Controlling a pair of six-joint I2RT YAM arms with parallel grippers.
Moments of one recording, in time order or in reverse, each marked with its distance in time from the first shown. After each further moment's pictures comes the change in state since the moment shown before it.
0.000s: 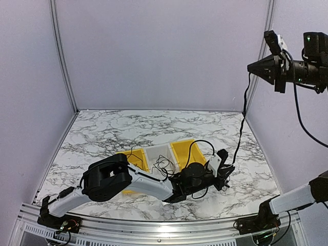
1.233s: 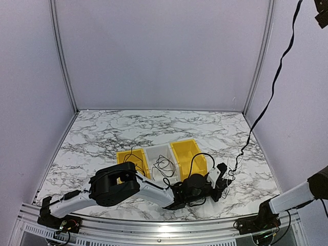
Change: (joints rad) left arm -0.019 0.118 0.026 -0.008 0.050 -0.073; right arm 0.000 0.070 0.471 0.686 0.280 0.230
